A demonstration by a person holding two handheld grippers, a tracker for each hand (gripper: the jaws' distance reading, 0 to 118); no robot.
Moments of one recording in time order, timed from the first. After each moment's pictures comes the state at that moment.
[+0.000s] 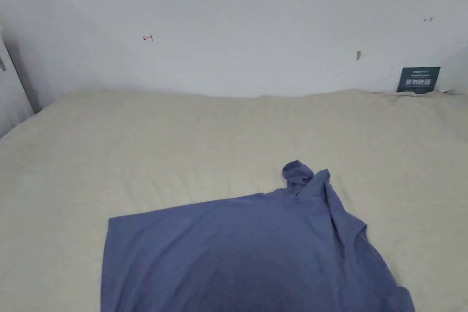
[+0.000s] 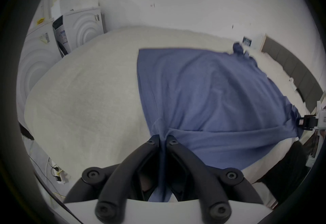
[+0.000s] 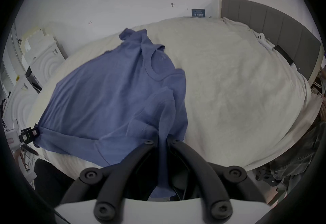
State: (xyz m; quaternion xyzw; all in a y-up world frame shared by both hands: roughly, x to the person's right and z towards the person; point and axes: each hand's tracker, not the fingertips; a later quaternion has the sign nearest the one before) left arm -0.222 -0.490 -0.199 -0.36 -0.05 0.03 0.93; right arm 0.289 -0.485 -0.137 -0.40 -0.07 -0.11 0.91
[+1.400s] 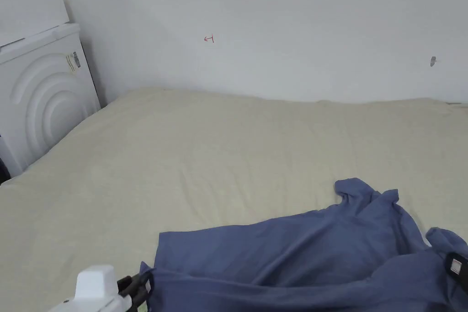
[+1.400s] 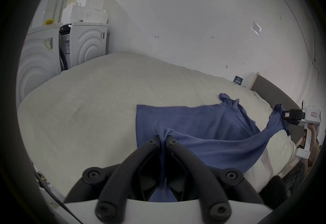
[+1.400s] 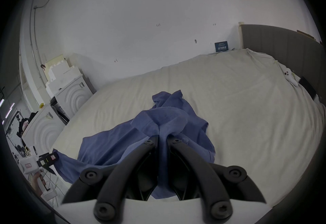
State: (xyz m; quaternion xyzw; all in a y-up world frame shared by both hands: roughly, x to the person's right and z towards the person) left arm -0.264 -0.430 -0.268 -0.27 -0.07 0.10 0.95; right arm 0.285 -0.376 -0.276 -0.28 0.02 -0.15 0.95
